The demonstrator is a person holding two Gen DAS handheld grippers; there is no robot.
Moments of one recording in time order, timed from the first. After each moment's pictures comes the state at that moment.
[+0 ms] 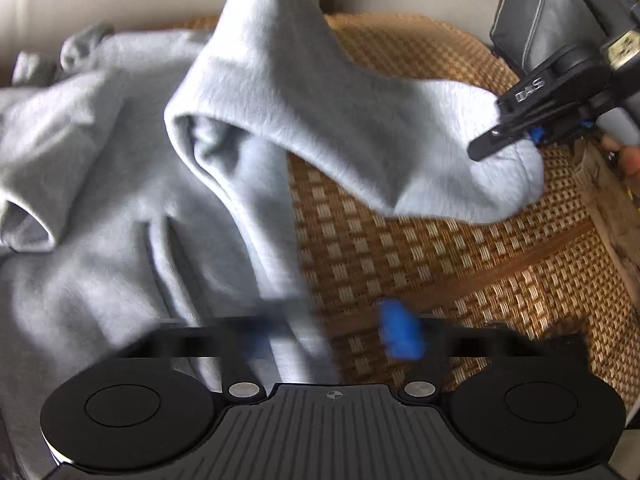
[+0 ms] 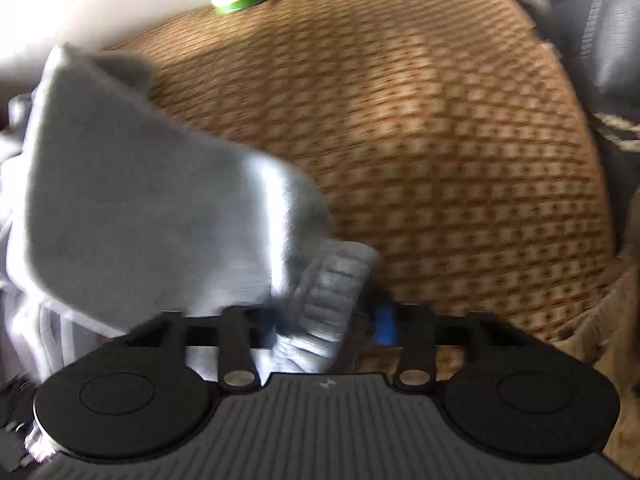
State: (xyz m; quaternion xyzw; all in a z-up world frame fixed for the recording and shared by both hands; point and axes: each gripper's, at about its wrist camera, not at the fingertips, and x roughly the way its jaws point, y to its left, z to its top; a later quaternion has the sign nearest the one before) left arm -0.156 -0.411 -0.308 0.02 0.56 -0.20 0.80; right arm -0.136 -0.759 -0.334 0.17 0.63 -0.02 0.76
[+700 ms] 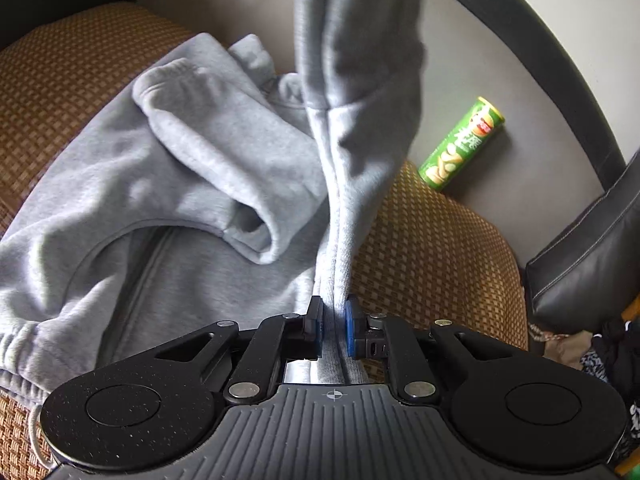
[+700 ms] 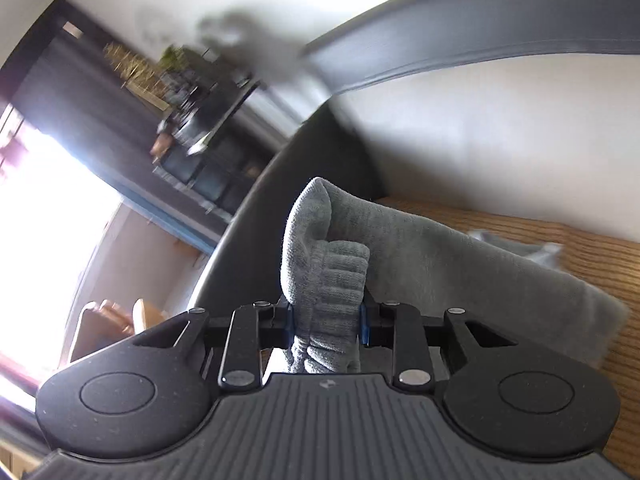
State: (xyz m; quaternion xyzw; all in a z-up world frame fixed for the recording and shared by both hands) left arm -0.171 -0.232 -0.229 -0.26 0.48 -0.08 0.84; right arm 0.024 -0.444 -0.021 0.21 0.47 0.39 0.77
